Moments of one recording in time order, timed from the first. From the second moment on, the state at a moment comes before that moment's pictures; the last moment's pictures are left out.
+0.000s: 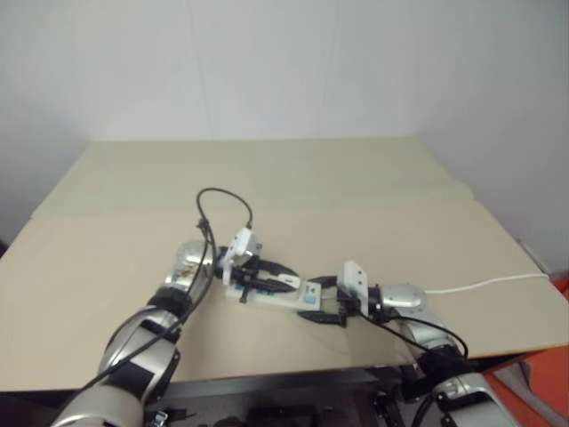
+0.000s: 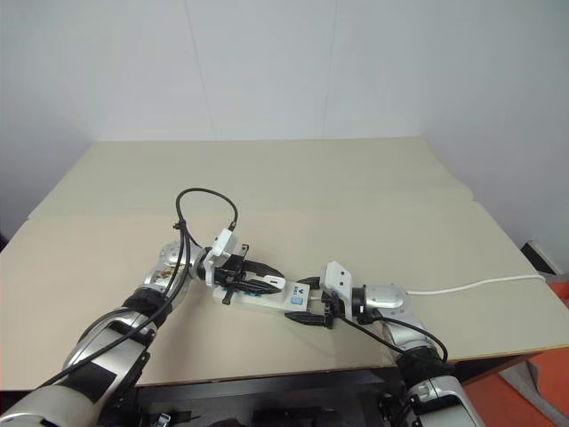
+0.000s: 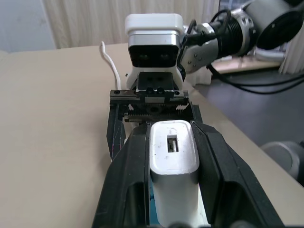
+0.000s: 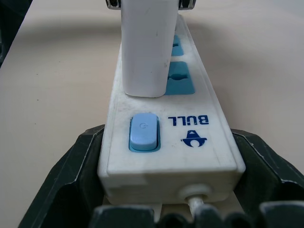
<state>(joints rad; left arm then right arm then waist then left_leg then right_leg) -0.86 0.39 -0.41 0.92 -0.51 -0.34 -1.61 -0.45 -0.38 0.19 0.43 0.16 -0.14 1.20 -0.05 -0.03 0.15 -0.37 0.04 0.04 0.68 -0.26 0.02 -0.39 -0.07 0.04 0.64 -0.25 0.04</state>
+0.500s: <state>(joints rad) -0.85 0.42 -0.42 0.98 -0.46 -0.28 -1.61 -0.45 -0.37 0.21 0.42 0.15 -0.14 1.20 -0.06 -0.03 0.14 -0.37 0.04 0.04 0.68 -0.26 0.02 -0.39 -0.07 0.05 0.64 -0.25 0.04</state>
